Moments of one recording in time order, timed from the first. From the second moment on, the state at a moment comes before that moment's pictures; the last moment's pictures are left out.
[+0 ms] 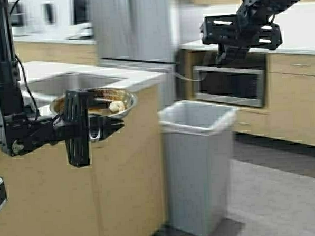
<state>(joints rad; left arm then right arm) -0.27 0.78 0.84 0.57 -1.57 -1.54 0.46 -0.06 0.85 0.39 -0.17 -0.14</state>
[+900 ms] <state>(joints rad) -0.28 0.70 0.87 0.62 -1.54 -1.54 0.47 -0.06 0.88 0.39 -0.18 -0.13</state>
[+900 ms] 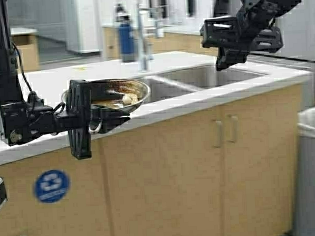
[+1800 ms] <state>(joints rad) -0.28 0.23 0.87 0.61 -1.27 -1.72 0.48 -0.06 0.89 0.39 -0.18 -0.13</state>
